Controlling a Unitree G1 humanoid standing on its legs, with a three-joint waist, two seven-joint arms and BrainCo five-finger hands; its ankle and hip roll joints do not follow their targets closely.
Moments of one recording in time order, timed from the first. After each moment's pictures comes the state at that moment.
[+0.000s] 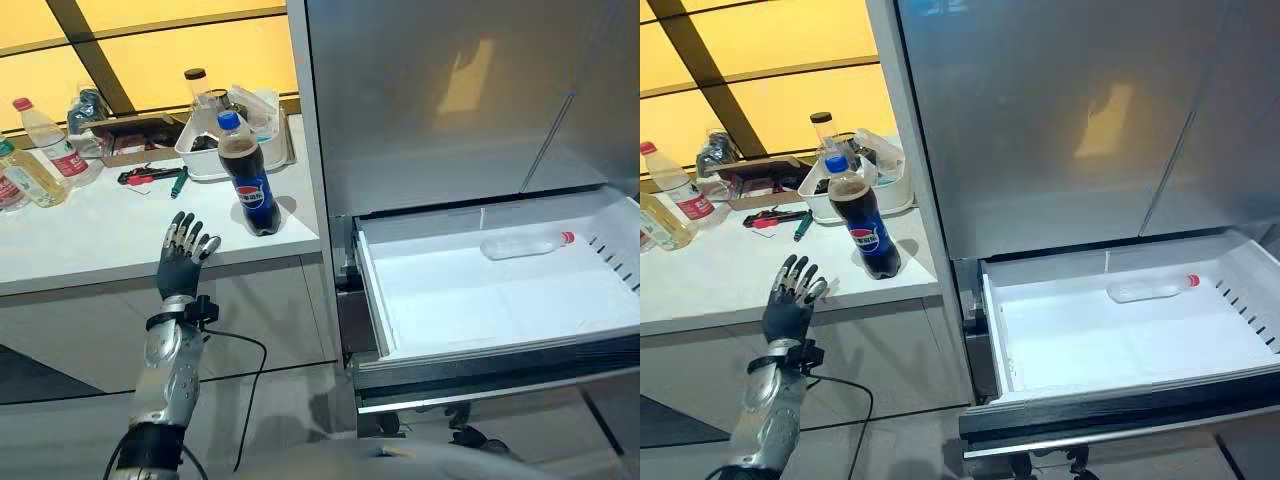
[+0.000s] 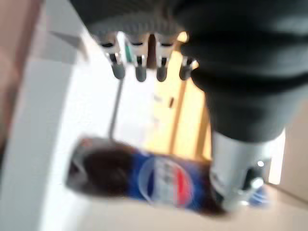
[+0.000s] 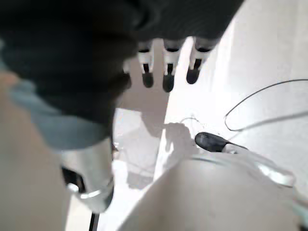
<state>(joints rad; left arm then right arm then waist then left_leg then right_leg) -0.01 0.33 0.06 0.16 -0.55 -0.19 0.11 0.02 -0.25 0.21 1.25 -0.03 -0.04 0.00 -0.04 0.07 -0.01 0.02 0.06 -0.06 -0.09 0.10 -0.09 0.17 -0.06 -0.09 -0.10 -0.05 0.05</state>
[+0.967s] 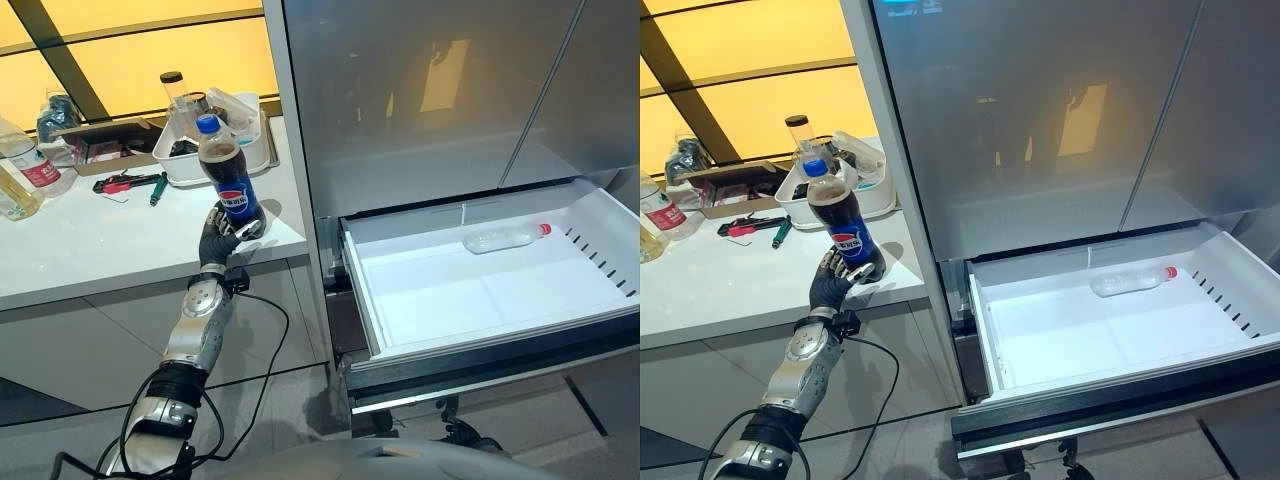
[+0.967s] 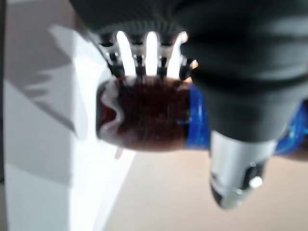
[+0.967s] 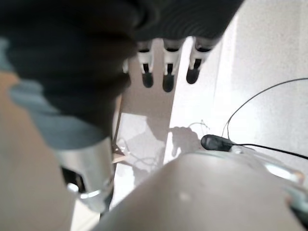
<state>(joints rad) -0.25 0.33 -0.11 0.37 -0.46 -0.12 0.22 0.04 -0.24 0.25 1.18 -0.03 -0.03 -0.03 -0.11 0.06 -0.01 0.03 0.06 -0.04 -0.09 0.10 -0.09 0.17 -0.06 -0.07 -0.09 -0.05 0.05</state>
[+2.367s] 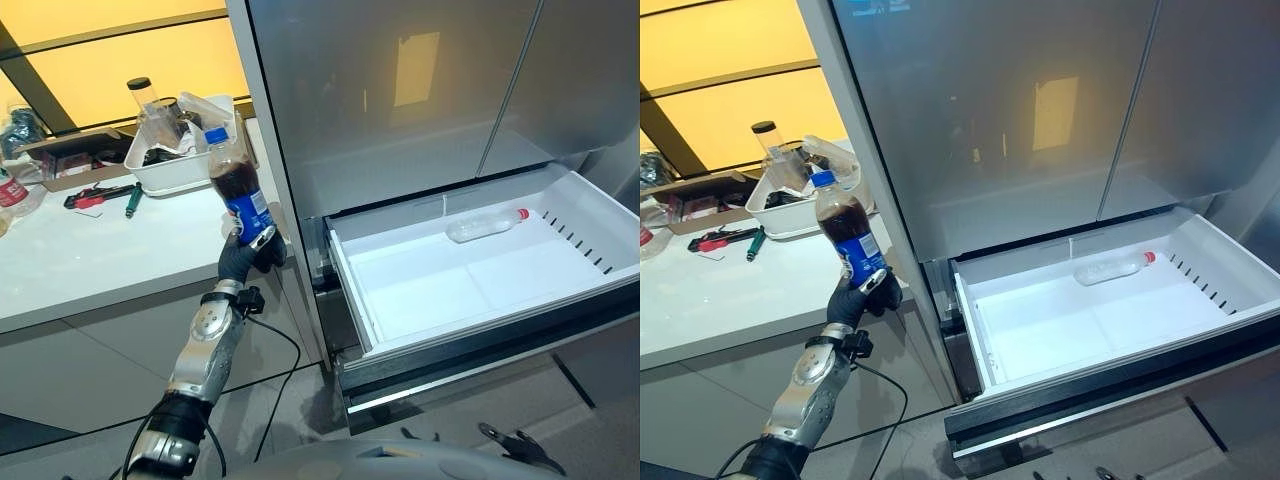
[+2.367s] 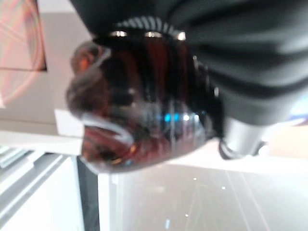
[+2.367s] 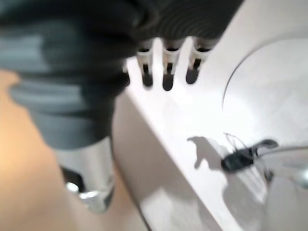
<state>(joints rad) 0.02 0.30 -0.14 0.06 -0.49 -0.14 0.06 0.07 -0.33 -0.20 1.30 0.45 -0.07 -0.09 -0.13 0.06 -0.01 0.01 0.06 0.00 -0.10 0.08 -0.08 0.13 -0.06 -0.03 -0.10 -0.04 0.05</state>
